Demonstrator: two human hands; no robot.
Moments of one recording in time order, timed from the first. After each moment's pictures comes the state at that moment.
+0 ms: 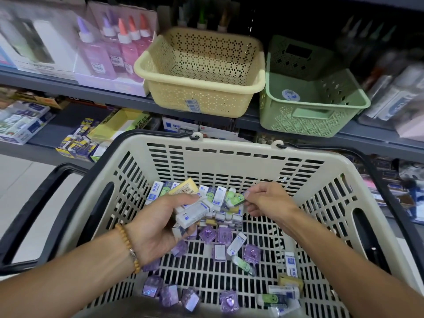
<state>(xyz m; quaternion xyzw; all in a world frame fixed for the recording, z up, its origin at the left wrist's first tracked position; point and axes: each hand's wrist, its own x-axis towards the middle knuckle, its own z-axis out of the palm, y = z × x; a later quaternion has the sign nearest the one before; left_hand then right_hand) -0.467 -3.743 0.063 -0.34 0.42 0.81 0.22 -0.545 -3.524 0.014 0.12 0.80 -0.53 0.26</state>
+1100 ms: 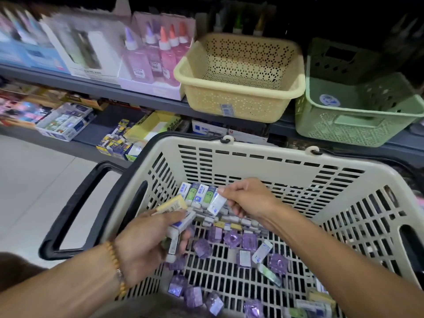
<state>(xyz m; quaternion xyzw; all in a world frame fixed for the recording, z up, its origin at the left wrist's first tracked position) -0.428 -3.787 0.074 -0.40 0.51 0.74 0.16 -0.546 -3.616 0.029 0.00 0.76 -0.56 0.34</state>
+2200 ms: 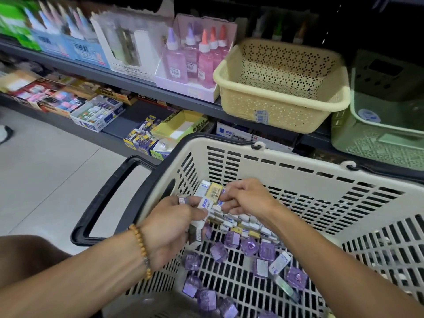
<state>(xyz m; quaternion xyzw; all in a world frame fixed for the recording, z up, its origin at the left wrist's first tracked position) -0.439 -3.805 0.072 -0.37 0.51 0.77 0.11 -0.558 -3.667 0.016 -0.04 0.76 -0.52 0.38</state>
